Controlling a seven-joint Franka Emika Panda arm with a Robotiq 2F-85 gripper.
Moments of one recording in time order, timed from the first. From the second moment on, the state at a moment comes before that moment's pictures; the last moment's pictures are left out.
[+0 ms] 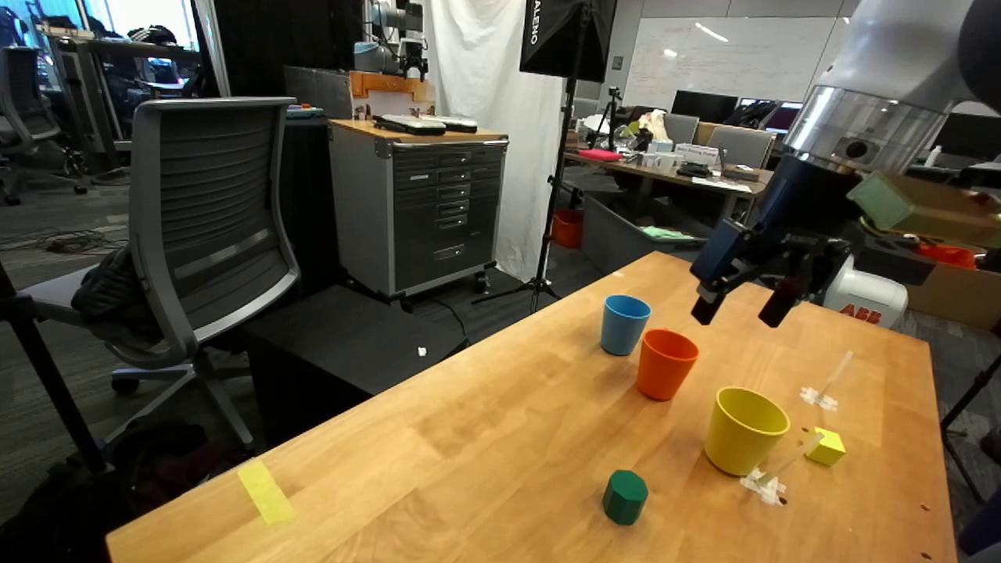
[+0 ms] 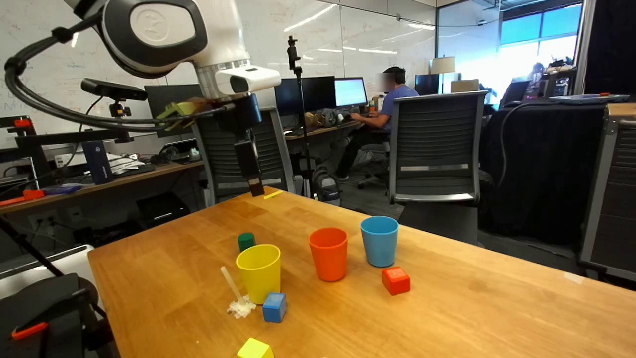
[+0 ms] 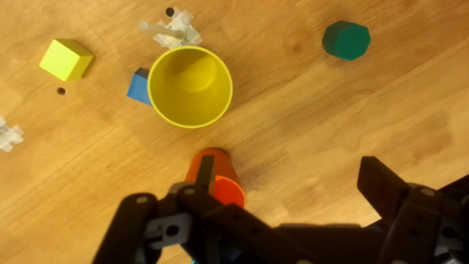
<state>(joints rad) -0.06 0.00 0.03 -2.46 0.05 2.61 0.41</state>
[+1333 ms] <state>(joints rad) 0.00 0.17 -0.06 -2.50 -0.07 2.77 0.44</state>
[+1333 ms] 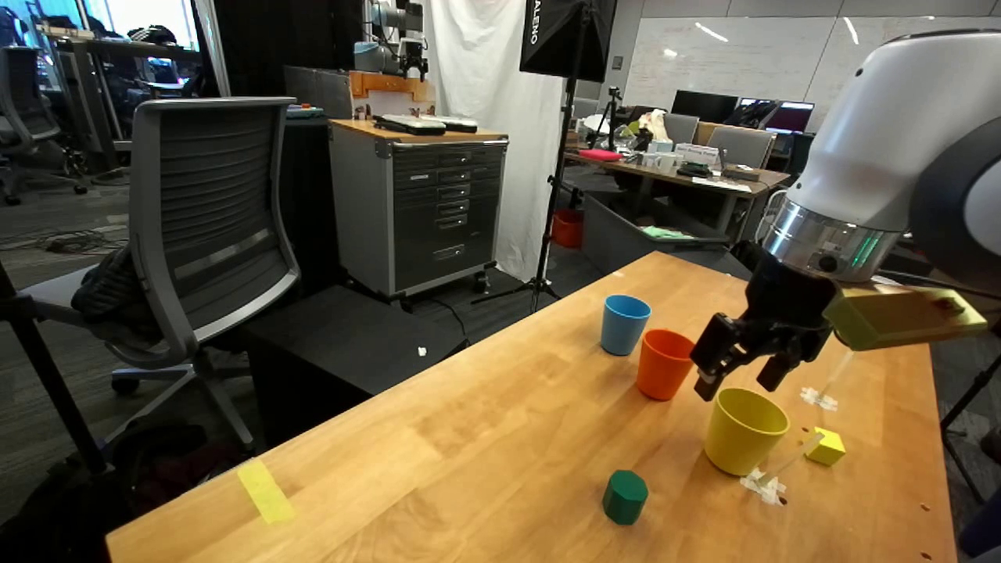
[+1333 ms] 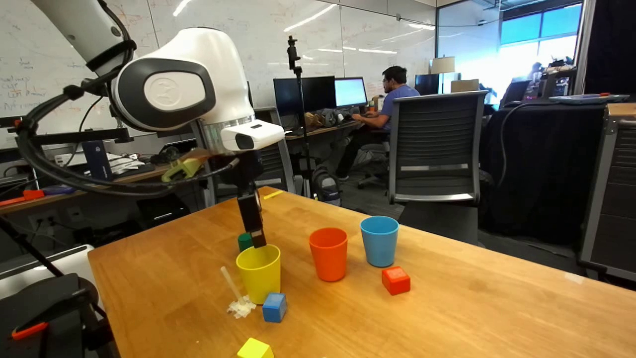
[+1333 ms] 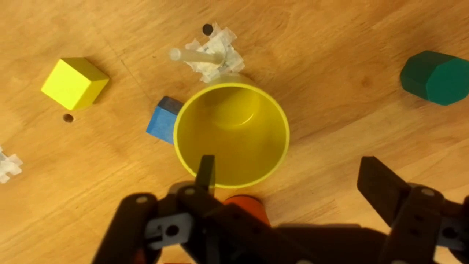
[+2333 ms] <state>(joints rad) 0.09 0.30 -0.12 -2.48 -0.07 2.82 0.45</state>
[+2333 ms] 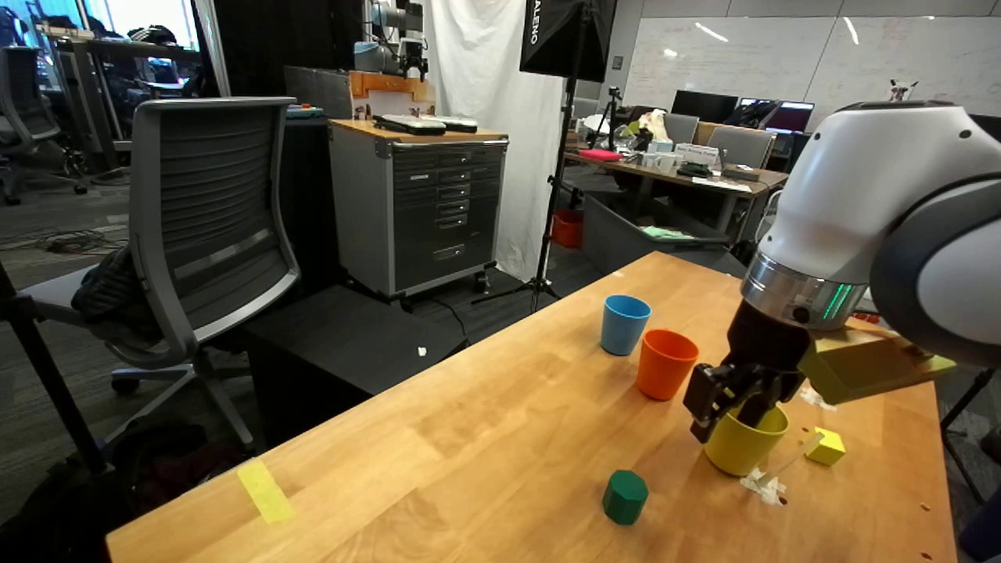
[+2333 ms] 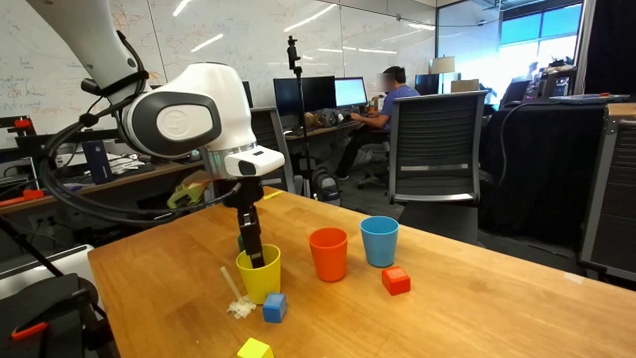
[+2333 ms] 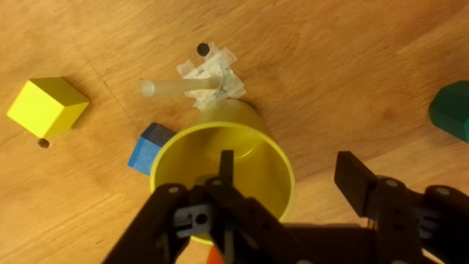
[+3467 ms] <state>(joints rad) 0.15 0.30 -0.20 -2.42 -0.07 2.78 0.53</state>
